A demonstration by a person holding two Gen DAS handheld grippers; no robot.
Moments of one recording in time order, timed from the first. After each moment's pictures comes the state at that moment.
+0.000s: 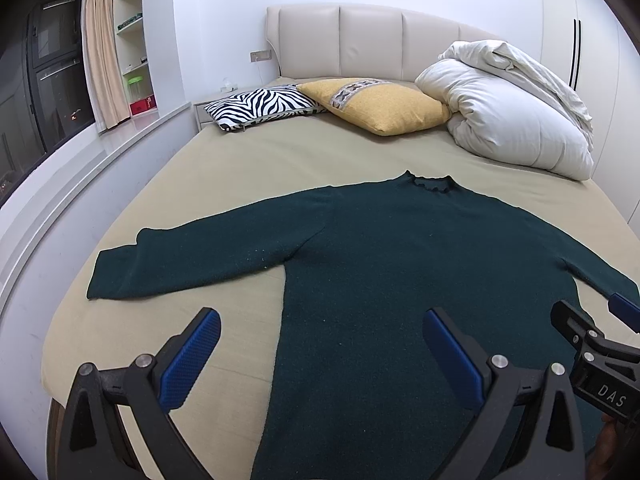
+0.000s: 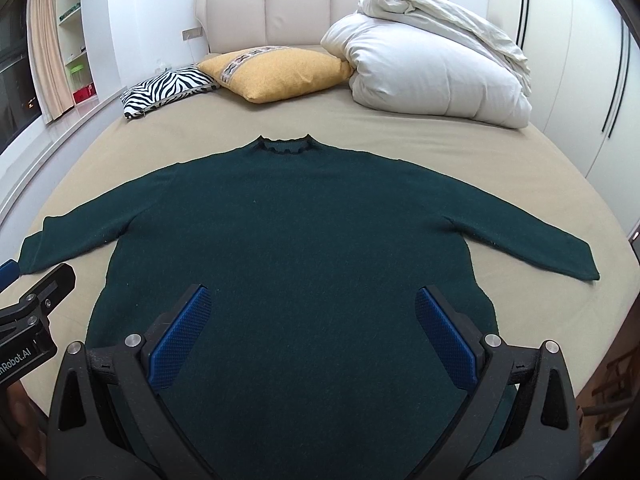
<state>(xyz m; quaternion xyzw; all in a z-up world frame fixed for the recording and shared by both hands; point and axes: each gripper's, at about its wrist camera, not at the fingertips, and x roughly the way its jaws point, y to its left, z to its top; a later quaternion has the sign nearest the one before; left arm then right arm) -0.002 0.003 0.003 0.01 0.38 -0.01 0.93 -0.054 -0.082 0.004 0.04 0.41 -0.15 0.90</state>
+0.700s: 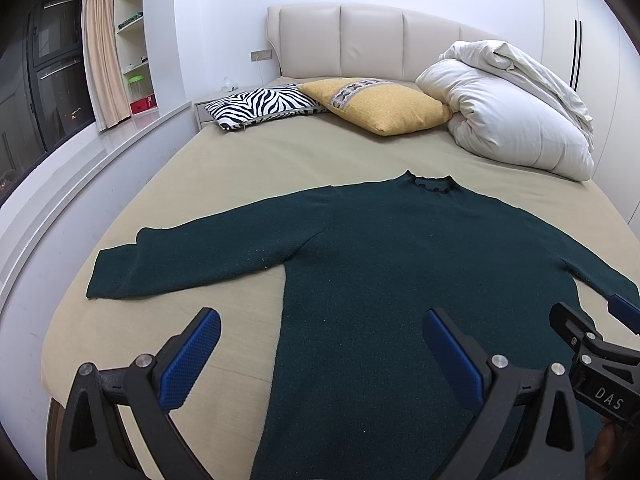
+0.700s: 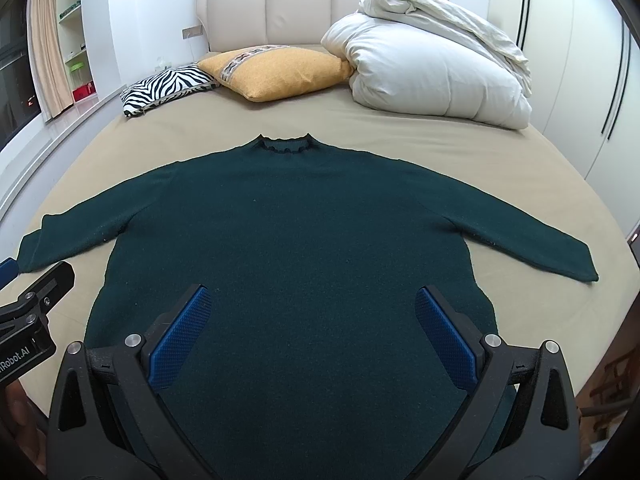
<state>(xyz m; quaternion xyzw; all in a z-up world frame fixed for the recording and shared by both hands) -0.001 0.004 0.001 0.01 0.38 -0.01 0.93 -0.053 -0.080 0.002 0.03 0.41 -0.15 0.90</state>
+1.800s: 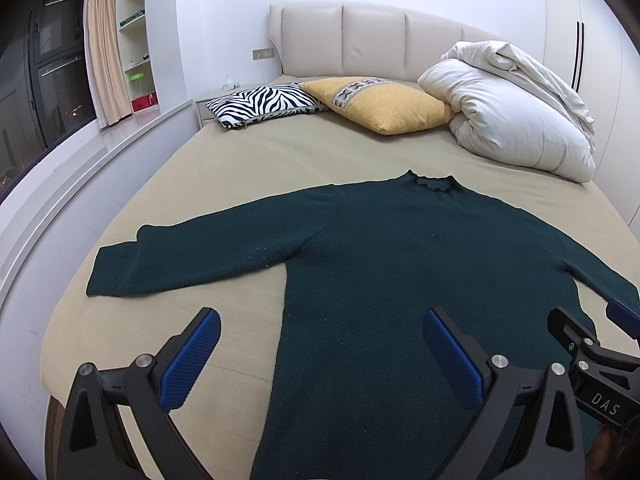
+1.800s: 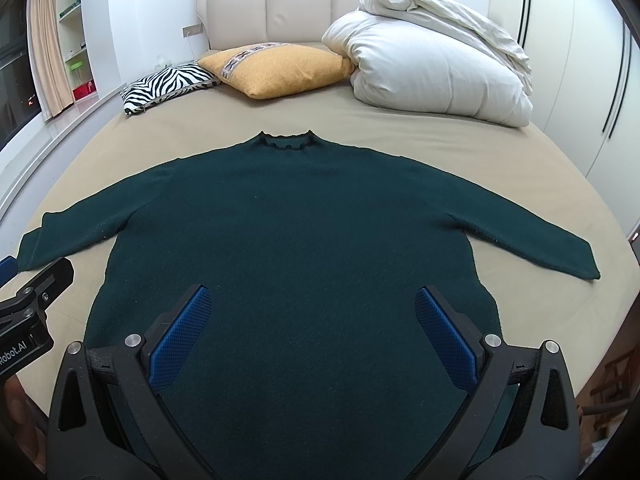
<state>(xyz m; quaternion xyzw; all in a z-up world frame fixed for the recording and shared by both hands) -0.001 0.006 0.000 0.01 0.38 -0.01 0.93 -0.051 -0.080 -0.001 0.04 0.42 -0.15 0.90</state>
